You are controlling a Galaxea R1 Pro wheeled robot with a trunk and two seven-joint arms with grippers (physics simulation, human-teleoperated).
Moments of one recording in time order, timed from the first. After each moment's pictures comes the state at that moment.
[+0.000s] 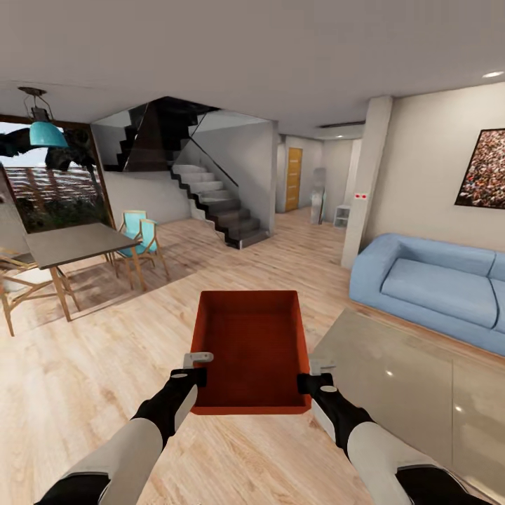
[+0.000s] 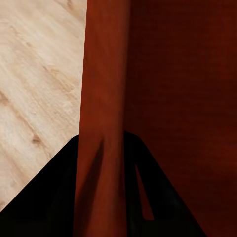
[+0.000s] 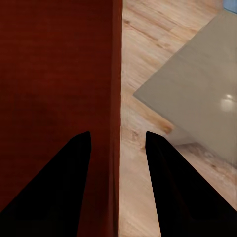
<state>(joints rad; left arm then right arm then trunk) -0.76 -0.14 0.05 -0.39 -0.05 0.23 0.23 -0.77 0.11 0.03 -0.25 0.04 0.02 -0.15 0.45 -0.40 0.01</state>
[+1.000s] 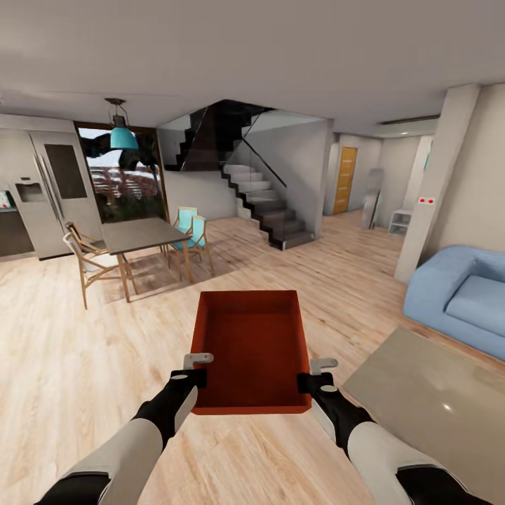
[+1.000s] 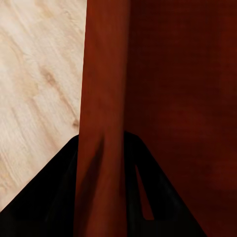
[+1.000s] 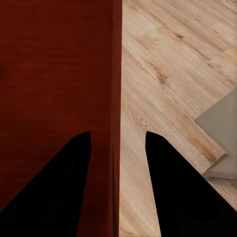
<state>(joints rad) -0.76 -0.14 0.05 -0.38 -0.04 0.21 0.23 -0.77 0.11 0.03 -0.25 0.05 0.02 -0.15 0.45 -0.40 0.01</state>
